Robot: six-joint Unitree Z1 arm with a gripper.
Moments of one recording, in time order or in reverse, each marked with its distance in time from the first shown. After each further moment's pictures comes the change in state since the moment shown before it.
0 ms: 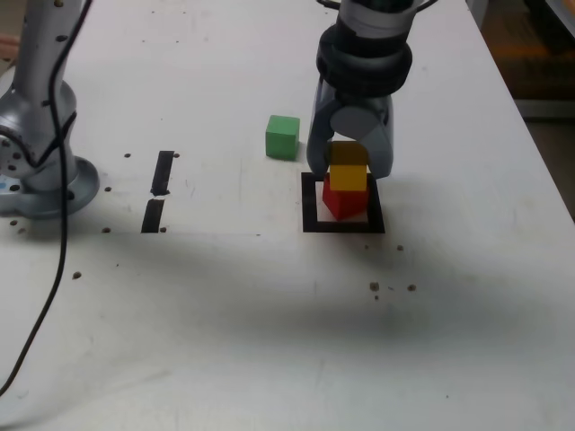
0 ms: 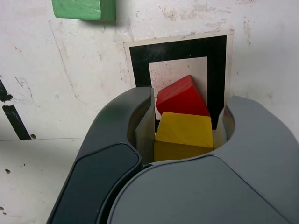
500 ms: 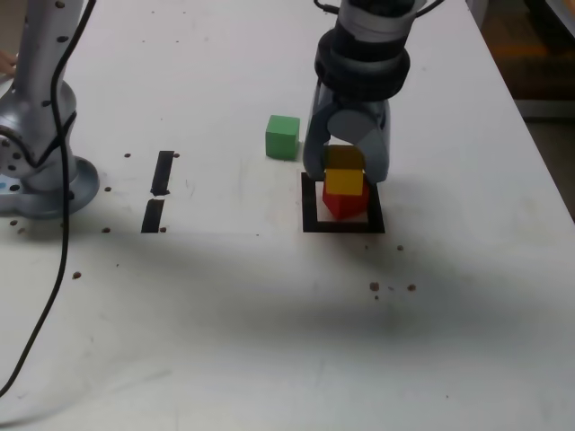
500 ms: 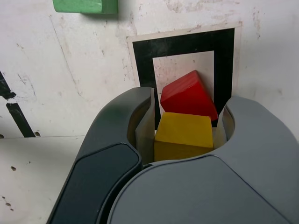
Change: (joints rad) arm 0.000 0.008 0.005 0.006 -0.021 0.016
